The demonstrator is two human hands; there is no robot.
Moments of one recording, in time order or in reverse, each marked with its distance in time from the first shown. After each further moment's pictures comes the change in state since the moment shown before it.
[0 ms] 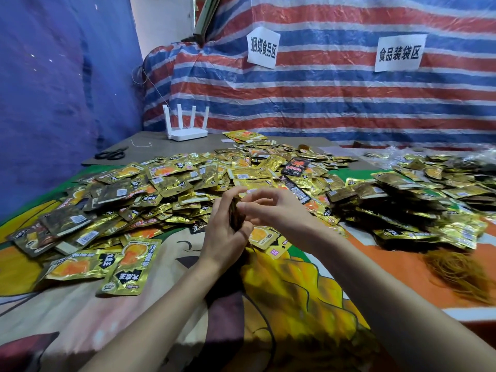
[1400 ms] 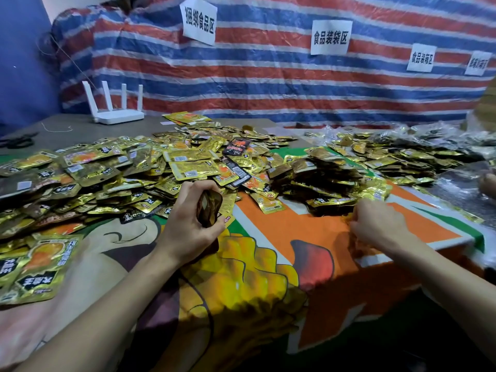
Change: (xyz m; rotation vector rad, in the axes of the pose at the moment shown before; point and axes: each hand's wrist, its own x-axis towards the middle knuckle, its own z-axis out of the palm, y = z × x) left_hand -0.013 0.015 0.037 -0.009 -0.195 0.211; right_hand -0.130 0.069 -0.203 -1.380 0.531 0.583
